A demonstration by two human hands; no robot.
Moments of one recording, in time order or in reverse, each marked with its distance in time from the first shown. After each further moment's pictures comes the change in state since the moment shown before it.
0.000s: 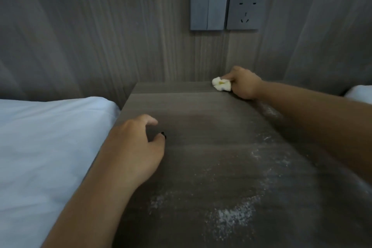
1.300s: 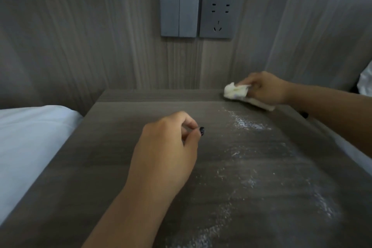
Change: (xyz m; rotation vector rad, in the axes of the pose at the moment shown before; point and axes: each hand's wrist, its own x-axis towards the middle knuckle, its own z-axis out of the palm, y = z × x) left_hand 0.008 0.086 0.062 -0.320 0.101 0.296; right_hand -0.040 0.087 -0.069 -0.072 -0.023 0.007
